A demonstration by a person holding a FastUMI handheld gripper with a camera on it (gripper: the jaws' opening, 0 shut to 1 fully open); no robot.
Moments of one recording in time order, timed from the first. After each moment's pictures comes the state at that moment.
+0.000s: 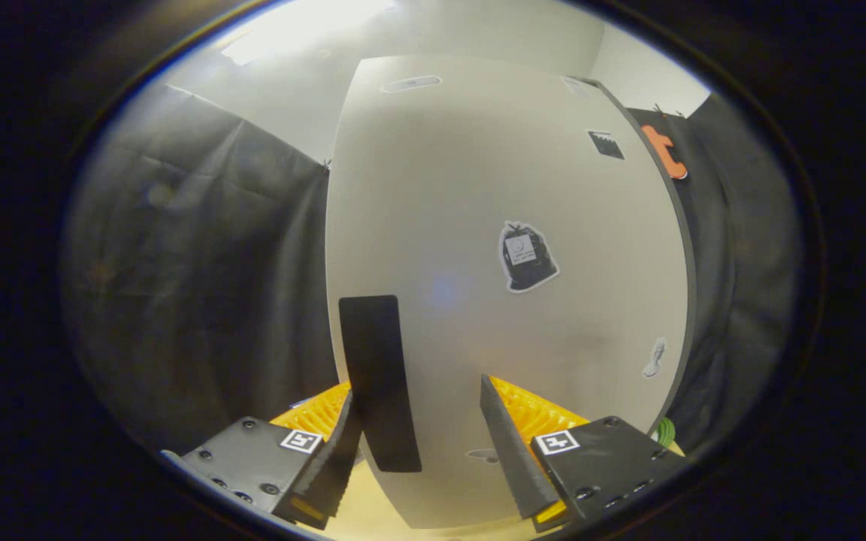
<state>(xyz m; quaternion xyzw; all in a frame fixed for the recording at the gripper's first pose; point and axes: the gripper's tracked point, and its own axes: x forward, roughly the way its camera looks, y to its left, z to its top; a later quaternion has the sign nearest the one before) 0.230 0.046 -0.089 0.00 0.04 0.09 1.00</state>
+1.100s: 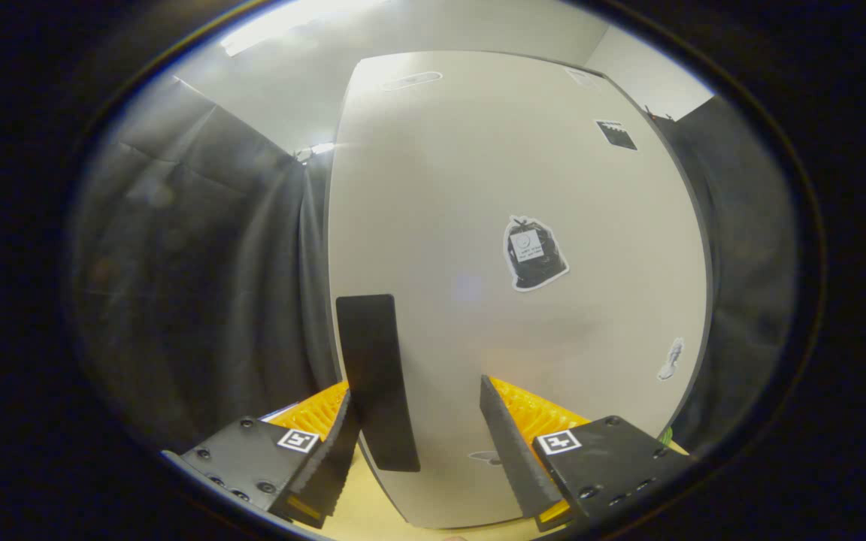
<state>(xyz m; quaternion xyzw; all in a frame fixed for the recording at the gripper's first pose) 0.274 0.049 -0.093 -0.02 0.04 0.03 1.00</state>
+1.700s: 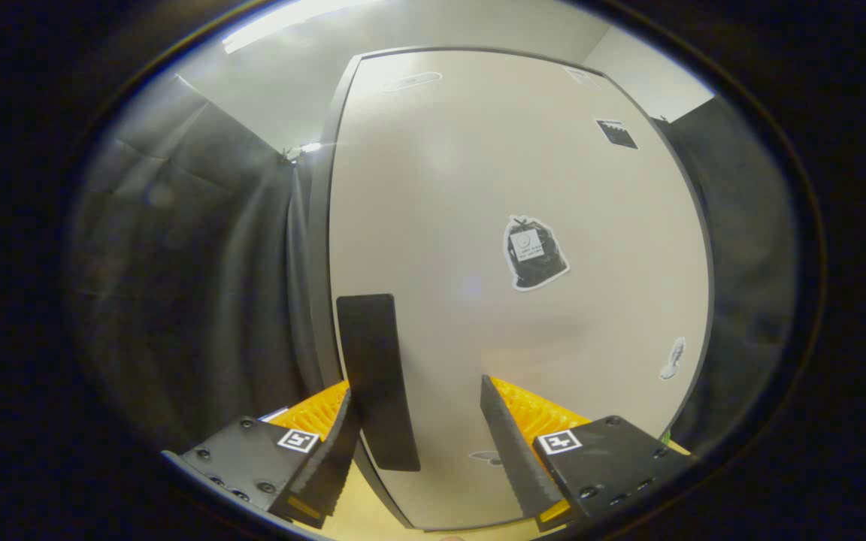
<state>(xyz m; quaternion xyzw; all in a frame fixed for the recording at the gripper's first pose) 0.279 0.049 -0.096 -0.02 0.04 0.01 1.00</state>
